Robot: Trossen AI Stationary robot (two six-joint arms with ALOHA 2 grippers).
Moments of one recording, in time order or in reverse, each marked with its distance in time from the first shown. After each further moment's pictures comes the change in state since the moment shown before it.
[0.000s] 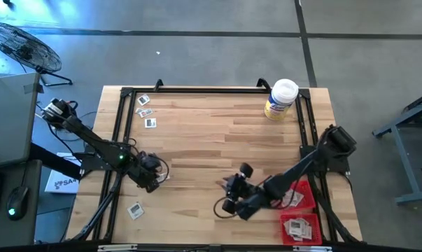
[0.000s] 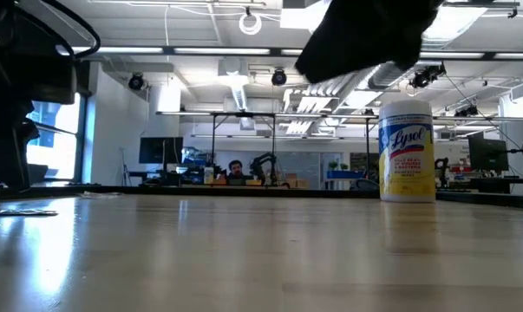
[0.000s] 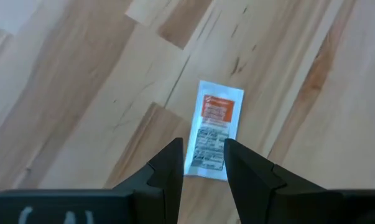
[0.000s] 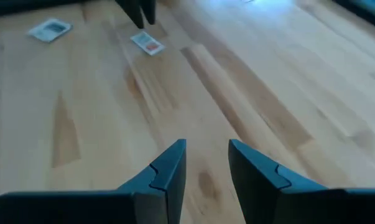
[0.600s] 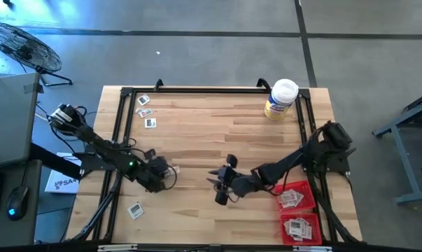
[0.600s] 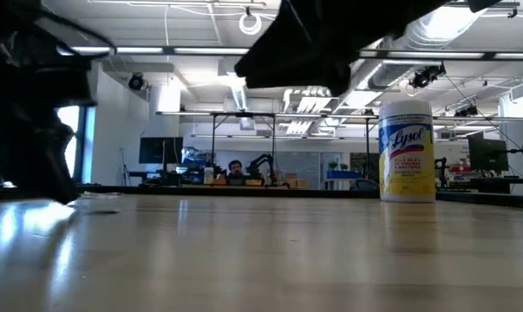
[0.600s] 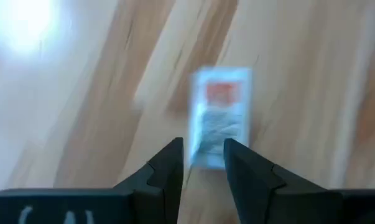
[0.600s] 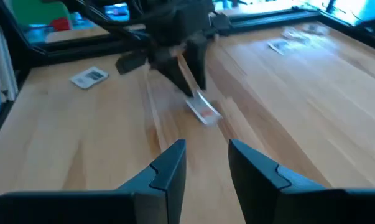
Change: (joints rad) left arm 0.005 0.223 0.012 0.200 -0.227 0.279; right arm -0.161 0.010 -0.183 0.631 -0.181 -0.384
